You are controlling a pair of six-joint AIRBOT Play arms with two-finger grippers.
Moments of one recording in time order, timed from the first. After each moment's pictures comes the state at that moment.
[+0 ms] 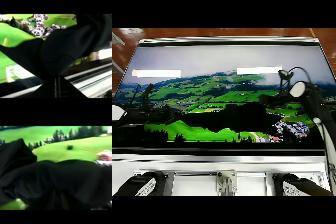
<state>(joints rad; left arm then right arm) -0.01 -0.92 0.77 0.80 -1.10 -1.41 0.09 -1.31 1.10 -1.22 1.03 1.61</state>
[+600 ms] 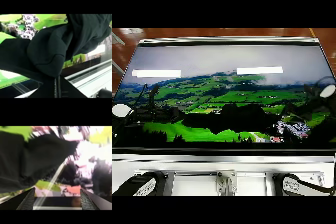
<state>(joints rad) -0.01 -0.99 0.75 0.68 -1.06 -1.32 -0.32 -1.37 1.09 -1.24 1.33 1.45</state>
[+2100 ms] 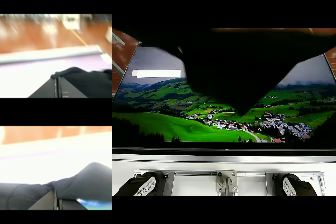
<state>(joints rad) 0.15 -0.94 1.97 0.97 -1.13 -1.40 -0.24 -0.81 1.67 -1.21 1.09 1.46</state>
